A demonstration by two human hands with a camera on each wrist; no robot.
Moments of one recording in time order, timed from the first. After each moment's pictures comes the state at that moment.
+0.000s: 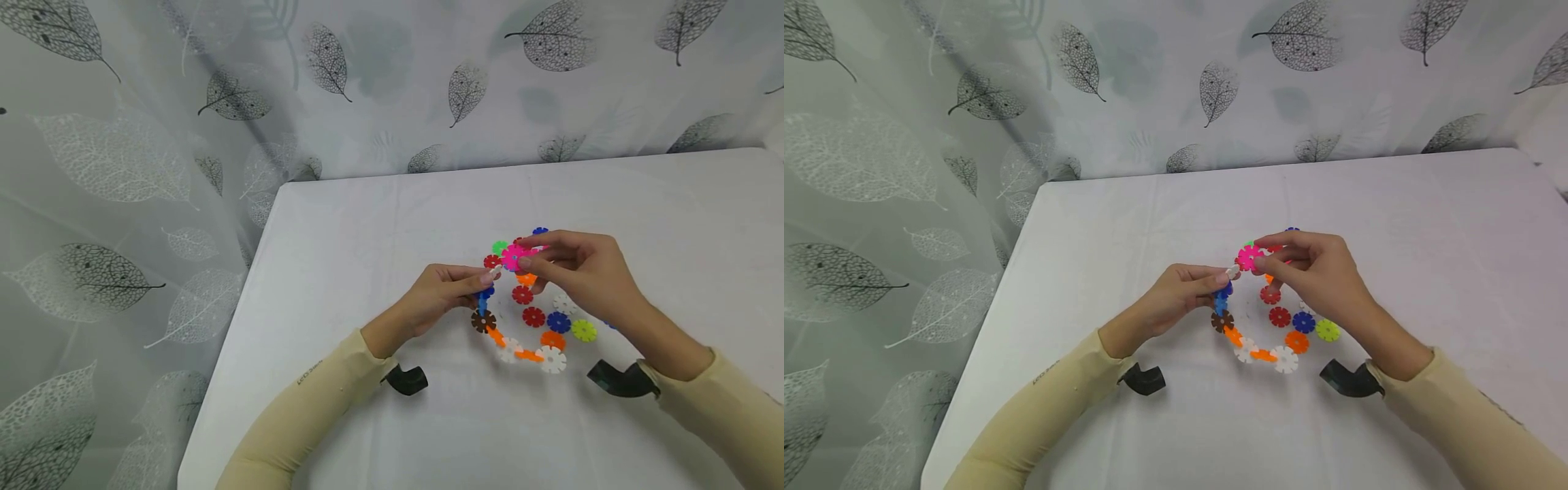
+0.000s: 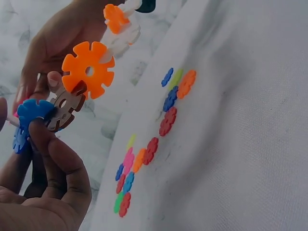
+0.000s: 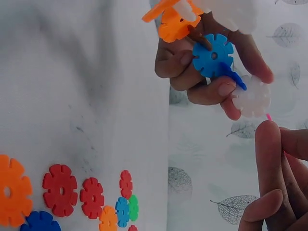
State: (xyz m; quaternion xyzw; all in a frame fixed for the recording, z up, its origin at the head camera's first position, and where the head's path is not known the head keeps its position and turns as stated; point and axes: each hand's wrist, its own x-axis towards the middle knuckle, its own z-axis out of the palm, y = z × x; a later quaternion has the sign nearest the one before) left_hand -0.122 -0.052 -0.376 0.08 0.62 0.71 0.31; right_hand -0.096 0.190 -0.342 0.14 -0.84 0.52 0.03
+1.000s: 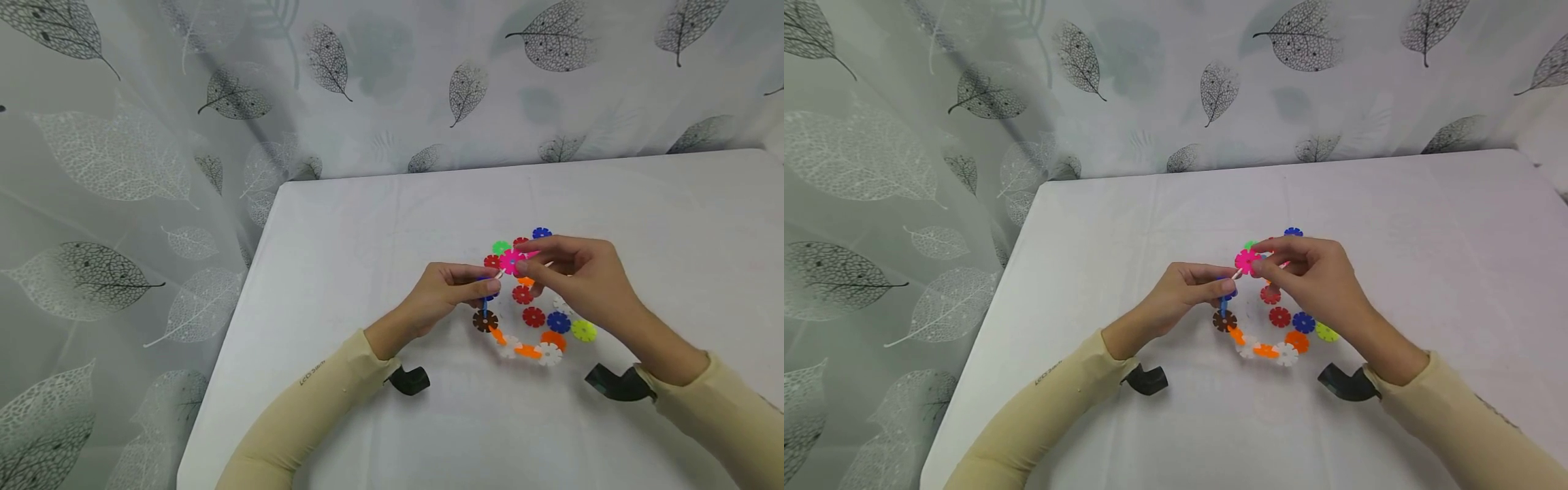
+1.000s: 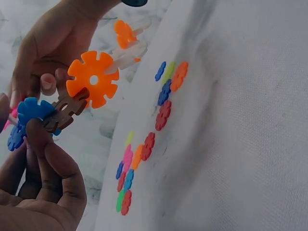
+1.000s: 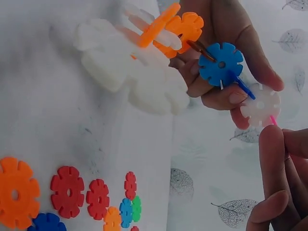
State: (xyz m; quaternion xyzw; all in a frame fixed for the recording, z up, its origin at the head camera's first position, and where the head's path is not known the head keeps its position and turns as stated) left_hand -0.121 -0.050 -0.380 0.13 0.65 0.69 0.27; right_hand -0.091 0.185 -0.345 0.16 -0.84 0.51 0.05
